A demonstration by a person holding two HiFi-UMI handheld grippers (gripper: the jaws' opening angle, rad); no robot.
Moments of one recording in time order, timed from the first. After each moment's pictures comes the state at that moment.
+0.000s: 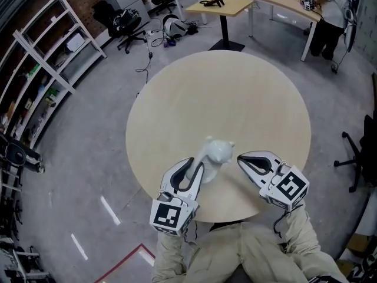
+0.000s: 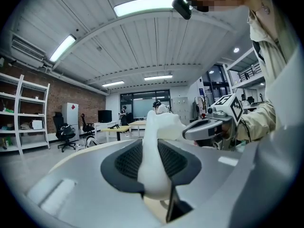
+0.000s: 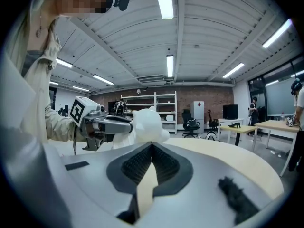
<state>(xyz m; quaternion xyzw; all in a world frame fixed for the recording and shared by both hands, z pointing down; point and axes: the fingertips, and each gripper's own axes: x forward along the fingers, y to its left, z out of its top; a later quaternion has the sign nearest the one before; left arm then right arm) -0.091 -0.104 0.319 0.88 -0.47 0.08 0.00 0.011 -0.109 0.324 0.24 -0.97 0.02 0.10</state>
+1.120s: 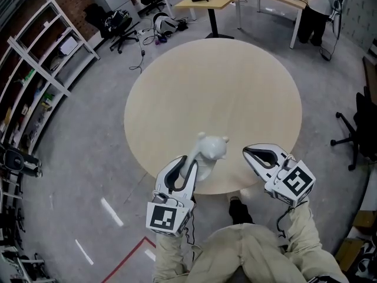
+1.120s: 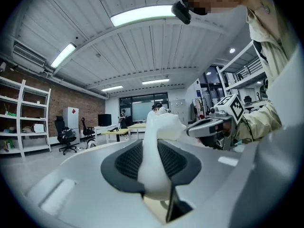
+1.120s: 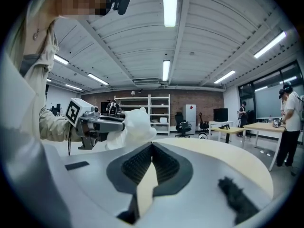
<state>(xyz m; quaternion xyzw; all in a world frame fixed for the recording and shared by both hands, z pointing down) -0.104 0.008 0.306 0.87 -0.48 0.08 0.02 0.027 -0.003 0.312 0.30 -0.95 0.02 0.09</state>
